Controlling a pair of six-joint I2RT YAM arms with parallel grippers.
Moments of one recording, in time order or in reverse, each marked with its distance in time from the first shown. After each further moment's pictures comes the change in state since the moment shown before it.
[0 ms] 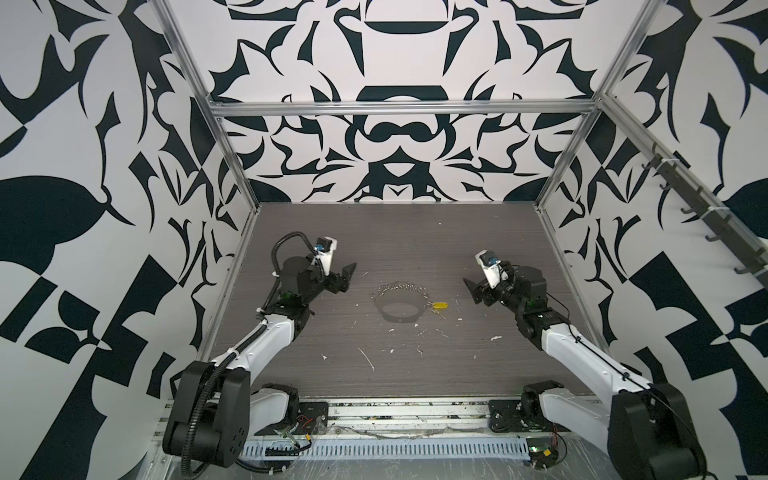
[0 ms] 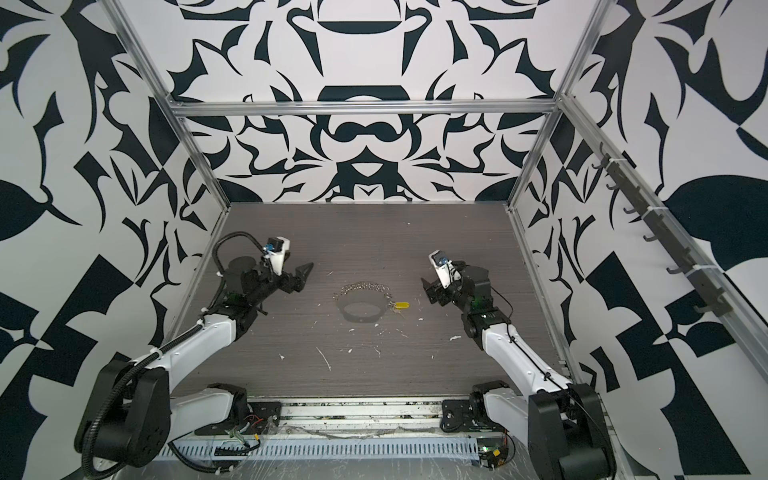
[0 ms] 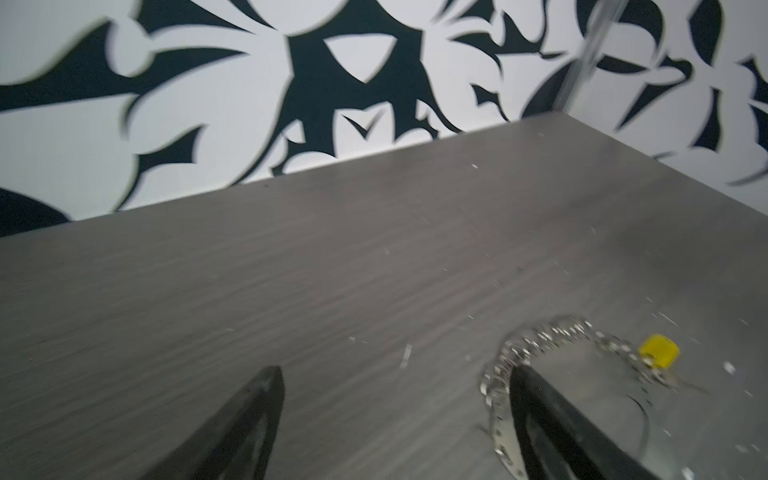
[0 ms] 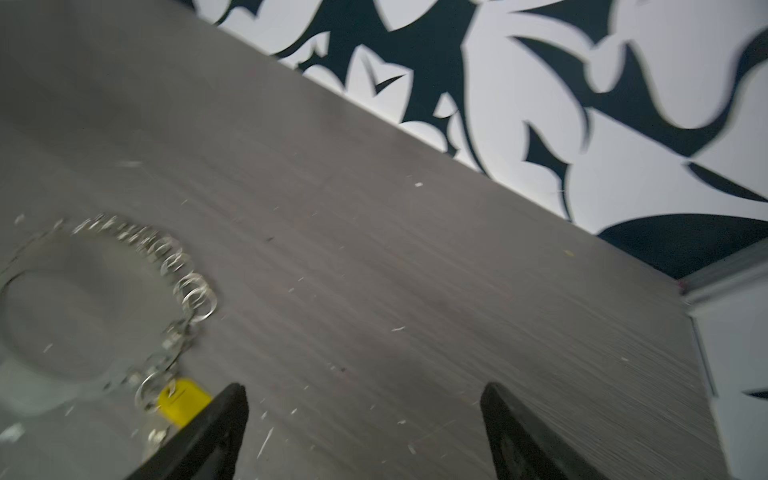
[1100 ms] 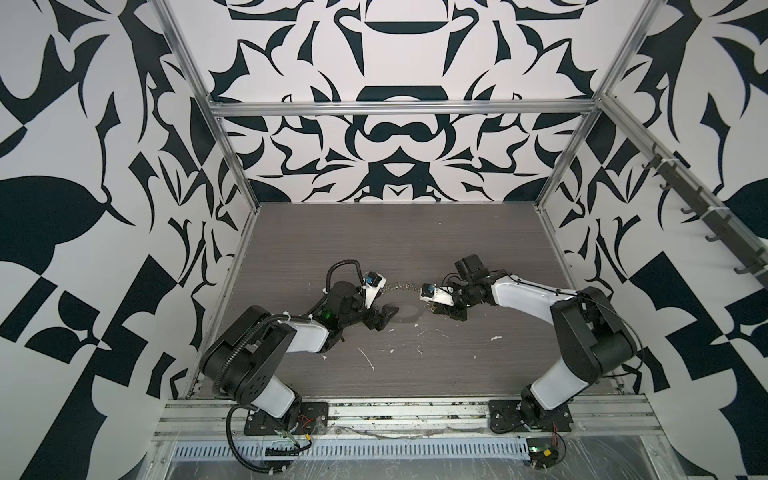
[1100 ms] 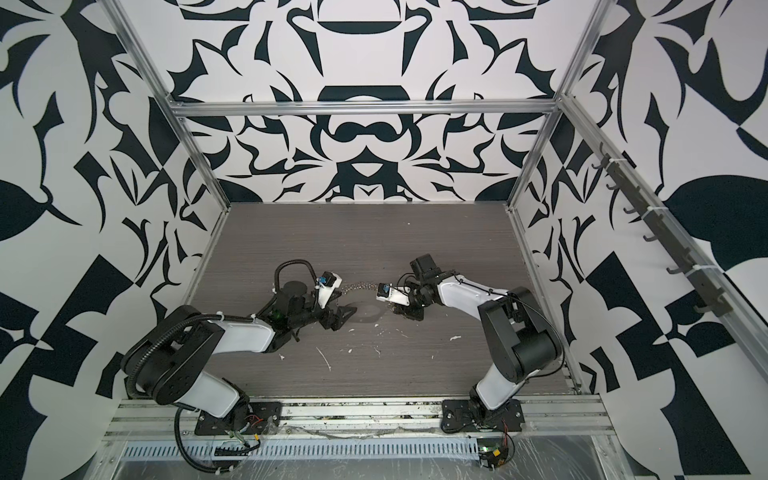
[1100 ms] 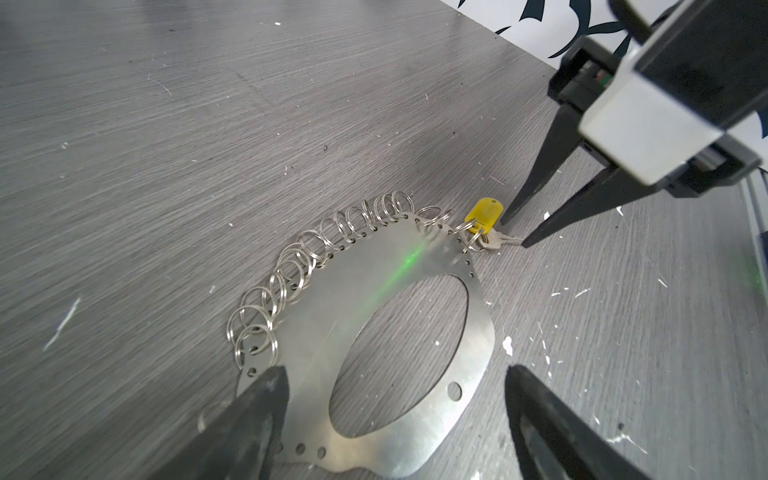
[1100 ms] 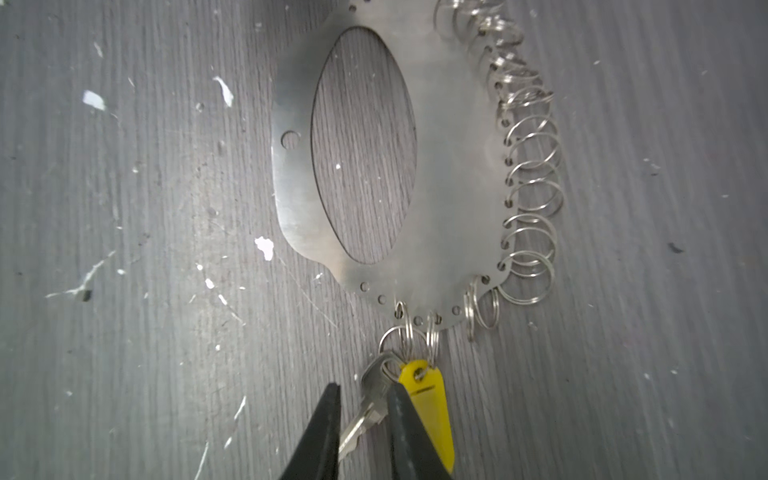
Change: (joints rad) left arm -0.298 0.334 -0.114 0.318 0.066 -0.106; right arm 0.240 0.572 0.385 -0.491 -0.173 -0.570
